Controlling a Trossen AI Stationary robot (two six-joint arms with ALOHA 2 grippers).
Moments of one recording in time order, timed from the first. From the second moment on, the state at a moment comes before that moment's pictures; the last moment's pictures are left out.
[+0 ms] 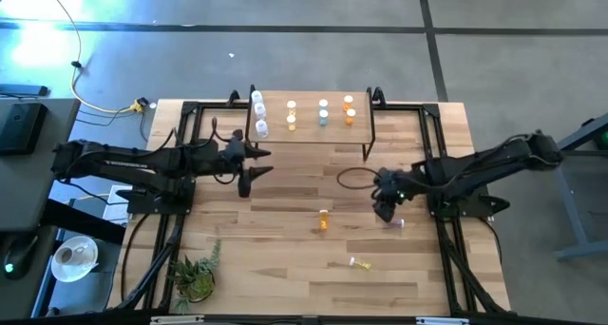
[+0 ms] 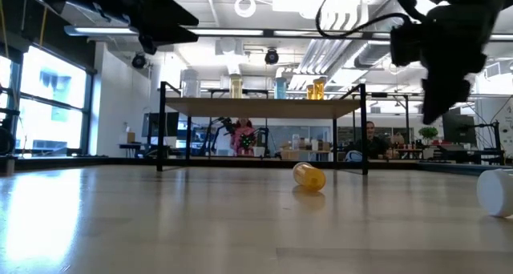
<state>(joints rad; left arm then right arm) 0.16 0.90 0.53 0.12 -0.16 -0.13 0.15 1.05 0.64 -0.63 0.01 0.75</state>
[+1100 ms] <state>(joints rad) 0.16 1.03 0.53 0.20 -0.17 0.00 0.34 1.07 0.75 -0.30 0.32 0.82</state>
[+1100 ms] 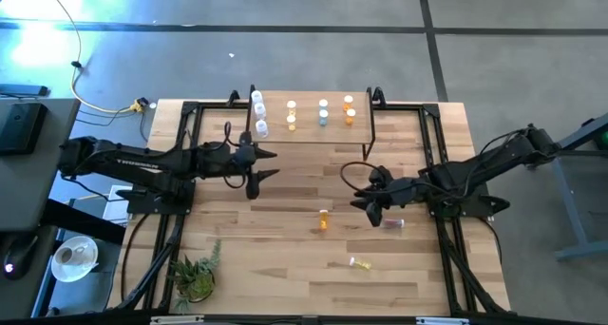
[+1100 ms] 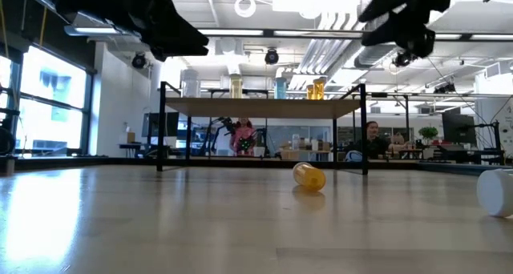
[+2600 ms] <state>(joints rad) 0.16 0.90 0.53 -0.03 -0.22 0.19 0.29 1.53 1.17 -0.72 0.27 0.92</state>
